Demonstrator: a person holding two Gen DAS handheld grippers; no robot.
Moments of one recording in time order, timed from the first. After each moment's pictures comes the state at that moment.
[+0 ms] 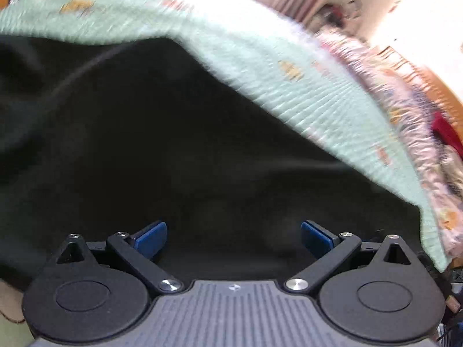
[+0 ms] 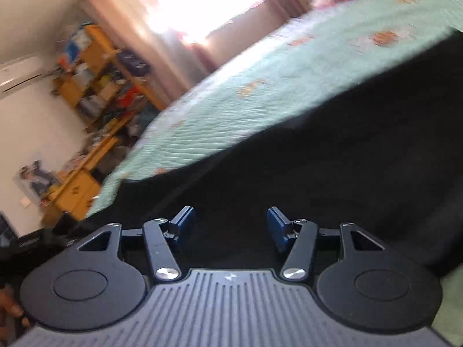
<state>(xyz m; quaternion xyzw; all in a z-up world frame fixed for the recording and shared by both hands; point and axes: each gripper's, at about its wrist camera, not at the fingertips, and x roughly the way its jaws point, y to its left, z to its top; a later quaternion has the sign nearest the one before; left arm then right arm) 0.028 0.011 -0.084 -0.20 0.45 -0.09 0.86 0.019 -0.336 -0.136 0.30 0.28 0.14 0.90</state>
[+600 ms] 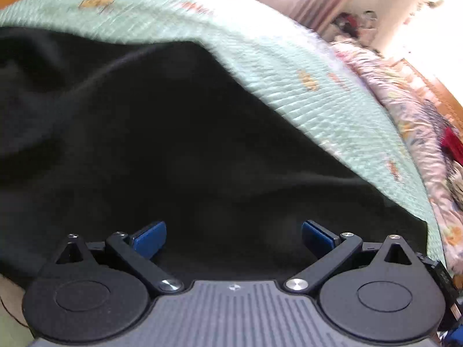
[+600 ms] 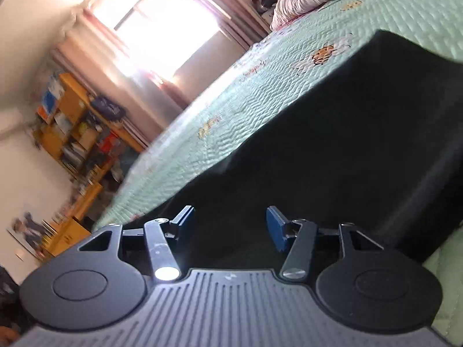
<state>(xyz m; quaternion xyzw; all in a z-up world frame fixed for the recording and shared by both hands) 0.030 0.025 -0.082 -0.22 0.44 -0.06 0.87 -0.002 -0.393 -0.149 0.37 0.23 0.08 0.90</state>
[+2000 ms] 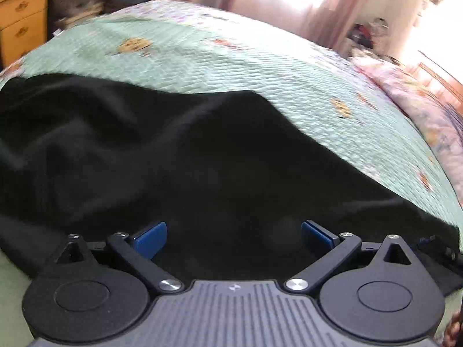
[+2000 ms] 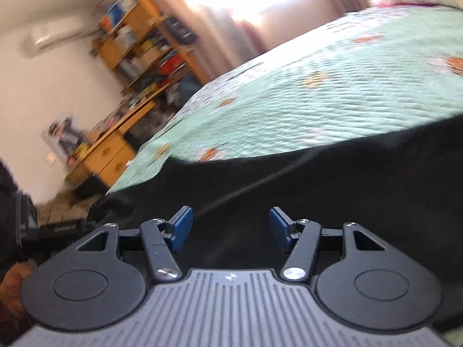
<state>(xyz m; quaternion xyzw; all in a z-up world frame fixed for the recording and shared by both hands) 0.009 0.091 -0.053 -0.16 0.41 0.01 0.90 0.022 -0.278 -0.080 0.22 0.30 0.26 0.89</state>
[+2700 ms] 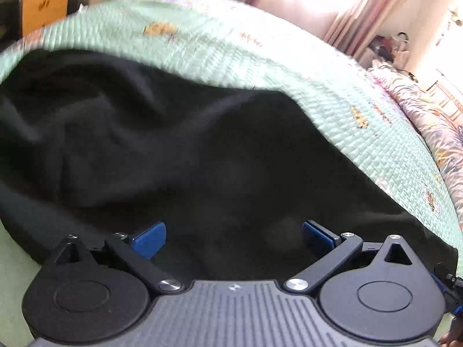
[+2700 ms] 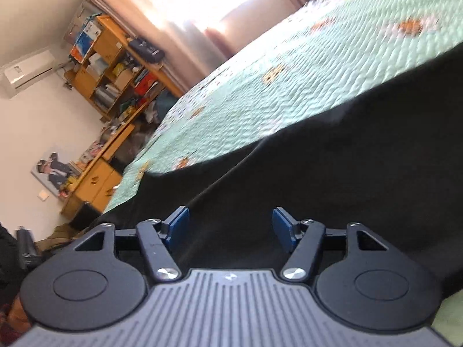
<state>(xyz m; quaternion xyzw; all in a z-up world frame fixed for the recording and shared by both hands) 0.005 0.101 -0.053 -0.18 0.41 0.03 0.89 -0.001 -0.326 -0.101 0.30 0.30 0.18 0.89</state>
